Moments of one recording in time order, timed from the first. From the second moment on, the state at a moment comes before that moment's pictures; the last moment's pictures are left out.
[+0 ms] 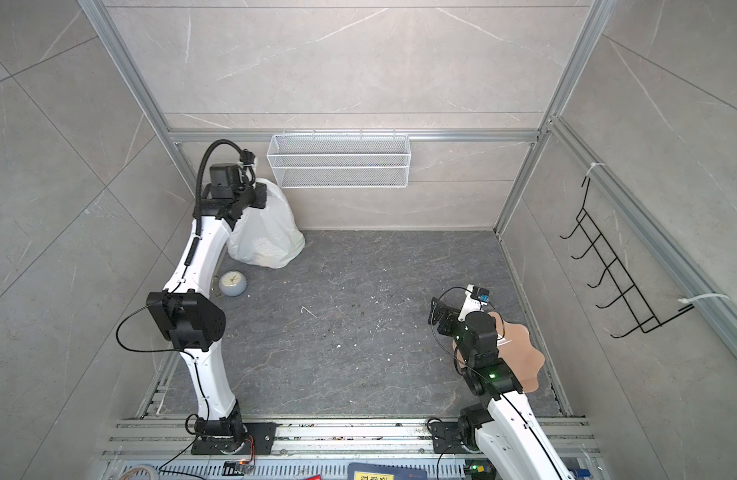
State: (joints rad) left arm -0.10 2.05 2.23 -0.56 0.00 0.18; right arm 0.22 0.62 0.43 -0.14 0.10 0.43
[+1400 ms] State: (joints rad) left arm -0.59 1.17 1.14 -0.41 0.12 -0.63; right arm 0.95 1.07 0.78 -0.07 0.04 0.55
